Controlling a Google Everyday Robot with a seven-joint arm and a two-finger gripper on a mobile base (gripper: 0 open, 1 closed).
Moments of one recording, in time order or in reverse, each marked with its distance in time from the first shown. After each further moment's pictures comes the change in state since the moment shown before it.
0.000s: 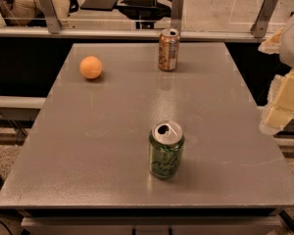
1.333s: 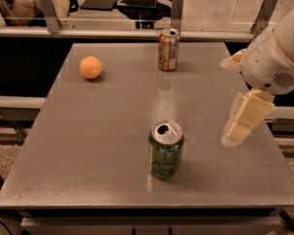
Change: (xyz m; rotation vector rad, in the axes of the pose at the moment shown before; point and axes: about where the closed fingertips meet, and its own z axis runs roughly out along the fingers) arm -0.050 0.022 0.045 -0.067 -0.190 -0.063
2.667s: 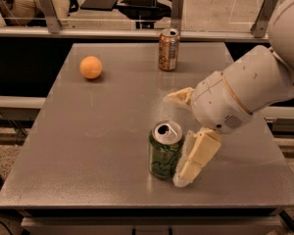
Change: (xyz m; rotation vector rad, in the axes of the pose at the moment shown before) arm -0.078 0.079 0.065 -0.237 -0.338 -0.120
